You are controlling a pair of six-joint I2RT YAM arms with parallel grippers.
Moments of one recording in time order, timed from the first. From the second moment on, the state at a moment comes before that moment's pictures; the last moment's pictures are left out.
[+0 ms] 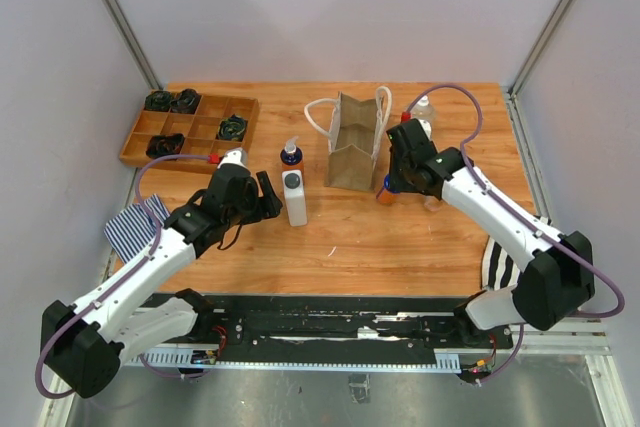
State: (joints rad) left arm -0.55 0.97 0.74 -0.47 -0.19 -0.67; right arm 0.55 1.41 1.18 -0.72 0.29 0.51
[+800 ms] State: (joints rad) left arm -0.55 0.95 0.74 -0.48 -0.19 -0.68; right arm 0.44 1.52 1.41 -0.99 0.05 0.39
